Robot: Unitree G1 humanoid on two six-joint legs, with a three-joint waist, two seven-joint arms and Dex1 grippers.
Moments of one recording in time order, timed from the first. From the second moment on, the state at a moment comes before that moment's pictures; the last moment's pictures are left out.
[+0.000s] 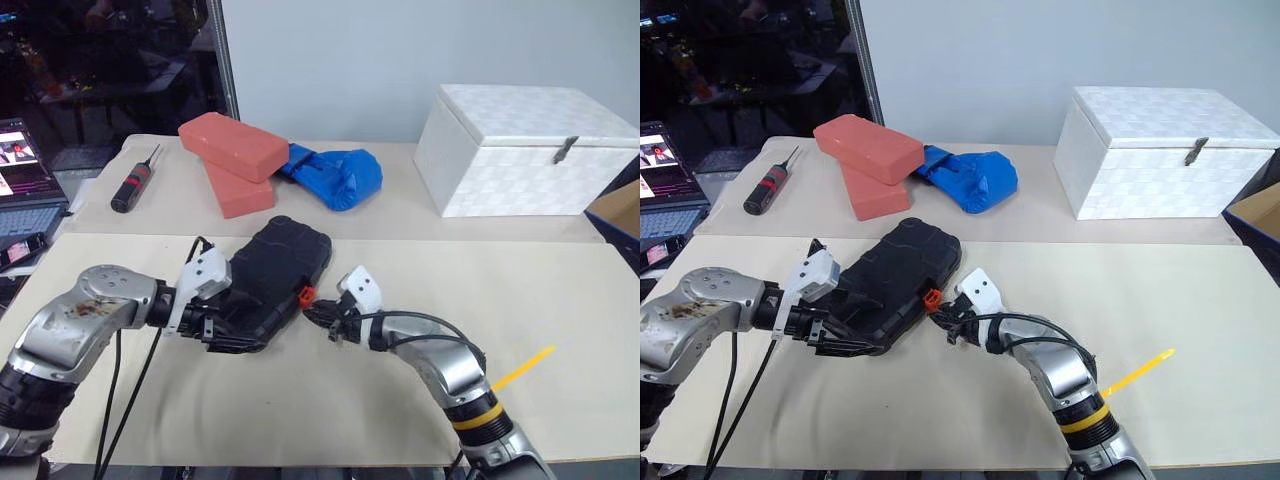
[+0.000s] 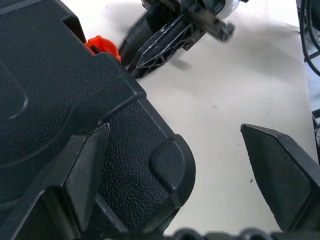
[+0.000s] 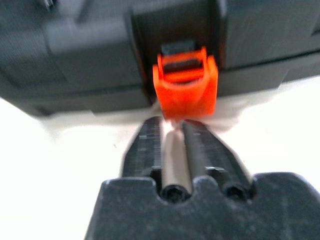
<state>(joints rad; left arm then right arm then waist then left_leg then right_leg) -0.37 0.99 -0.08 -0.30 -0.54 0.73 -1.19 -0.39 -0.26 0.34 -0.12 0.20 0.63 0.60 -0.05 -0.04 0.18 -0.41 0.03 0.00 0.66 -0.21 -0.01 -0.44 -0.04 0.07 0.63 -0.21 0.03</state>
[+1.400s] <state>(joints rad) -0.33 0.94 -0.10 -0.32 -0.45 0.70 -1.11 -0.55 -0.05 0.34 0.06 0.15 0.38 0.59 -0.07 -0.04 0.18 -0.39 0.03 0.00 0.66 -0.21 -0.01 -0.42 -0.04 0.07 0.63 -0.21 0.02</state>
